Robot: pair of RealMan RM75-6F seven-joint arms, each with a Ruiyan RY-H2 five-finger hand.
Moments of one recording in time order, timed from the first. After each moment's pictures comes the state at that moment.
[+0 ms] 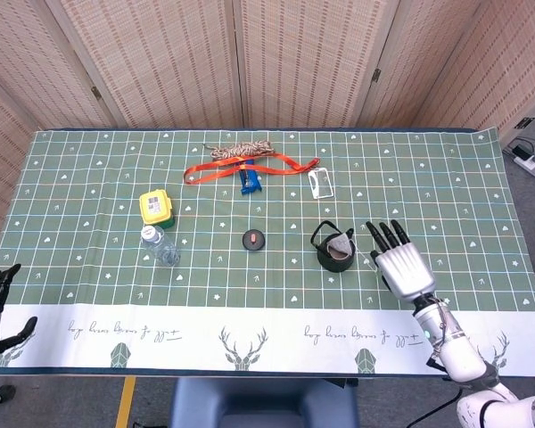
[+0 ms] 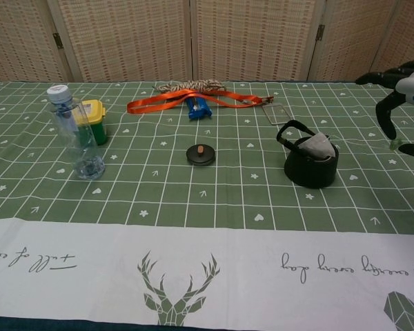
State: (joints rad) left arm -0.07 -1.09 -0.06 -1.61 1.46 1.50 0.01; right arm 0.61 -1.18 -0.04 -1.81 -1.13 1.19 -0.72
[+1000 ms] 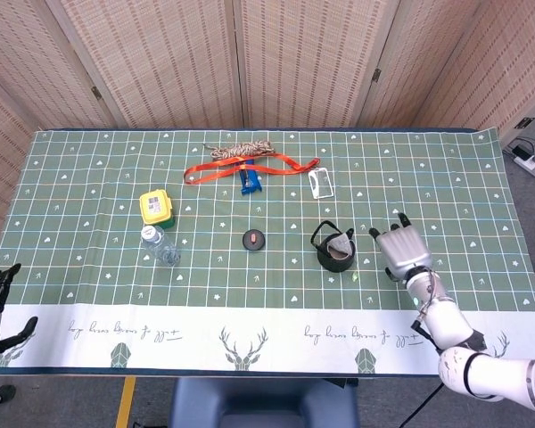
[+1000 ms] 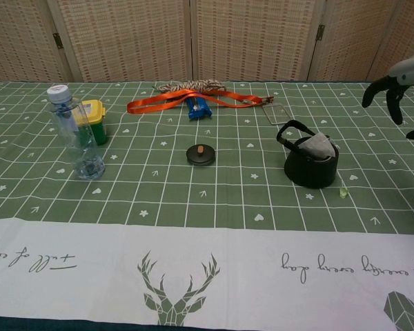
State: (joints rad) left arm -0.07 -1.08 -0.06 -1.61 1.46 1.50 0.00; right arm 0.89 -1.02 0.09 -2.00 -0.39 0.95 -0.97
